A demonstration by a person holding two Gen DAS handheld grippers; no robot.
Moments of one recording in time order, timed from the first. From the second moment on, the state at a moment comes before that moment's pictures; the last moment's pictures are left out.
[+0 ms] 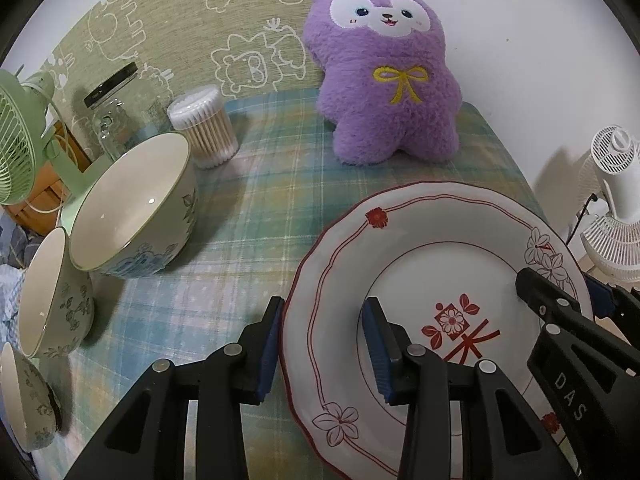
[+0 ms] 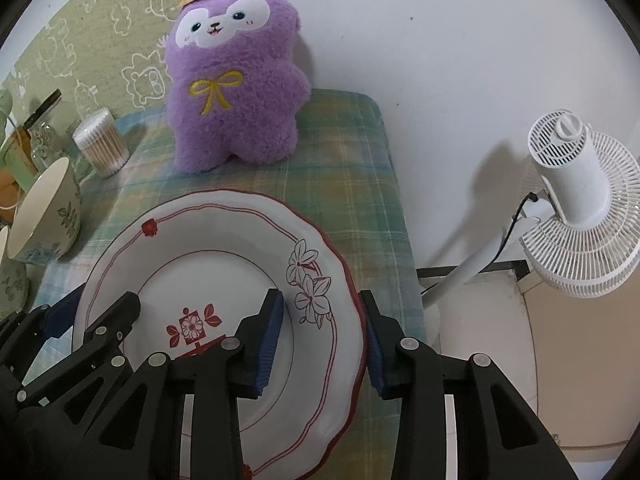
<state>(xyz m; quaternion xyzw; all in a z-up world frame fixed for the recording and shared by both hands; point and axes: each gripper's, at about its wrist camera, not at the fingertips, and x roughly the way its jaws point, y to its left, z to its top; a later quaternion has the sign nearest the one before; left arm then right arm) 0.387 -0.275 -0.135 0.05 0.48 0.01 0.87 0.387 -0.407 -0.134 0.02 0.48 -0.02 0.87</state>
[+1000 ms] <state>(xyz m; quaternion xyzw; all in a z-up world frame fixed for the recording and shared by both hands) 0.325 -0.252 -0.072 0.04 0.44 -0.01 0.90 0.324 -0.383 -0.062 0.02 0.44 -0.05 0.90</state>
